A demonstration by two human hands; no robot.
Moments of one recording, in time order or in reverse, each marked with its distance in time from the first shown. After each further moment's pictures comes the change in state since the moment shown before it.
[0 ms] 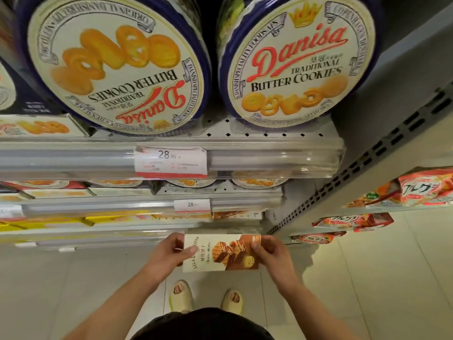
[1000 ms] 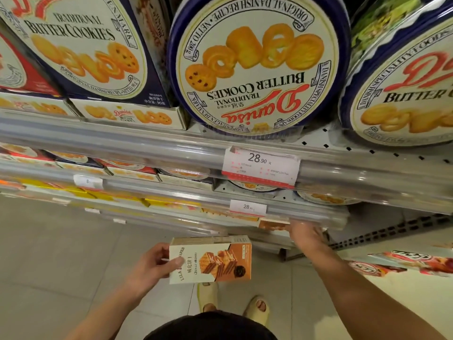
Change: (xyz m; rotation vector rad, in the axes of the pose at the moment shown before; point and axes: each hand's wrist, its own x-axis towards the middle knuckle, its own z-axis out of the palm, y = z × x) left_hand -0.083 -0.034 -0.101 -0.100 0.215 -0.017; right_hand 0.122 -0.066 0.058 -1.331 -0.226 -0.008
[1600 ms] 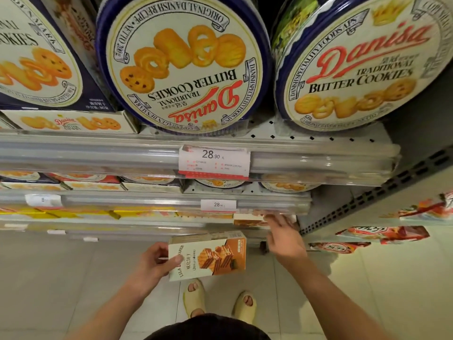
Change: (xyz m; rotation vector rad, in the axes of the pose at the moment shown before) left_hand 0.033 0.000 0.043 0.075 -0.018 -0.015; right_hand -0.072 0.021 0.019 0.194 0.366 -0.179
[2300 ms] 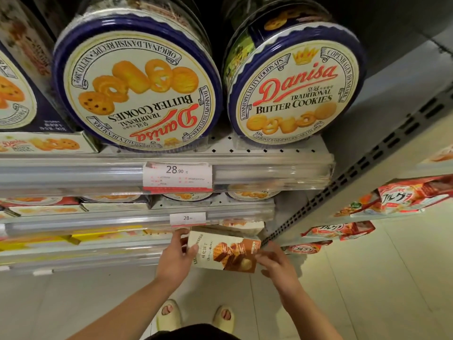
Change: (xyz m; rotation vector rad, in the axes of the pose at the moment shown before) left_hand 0.049 0.045 0.108 0.329 0.045 0.184; right_hand -0.086 0.007 -0.031 1.131 0.034 0.541
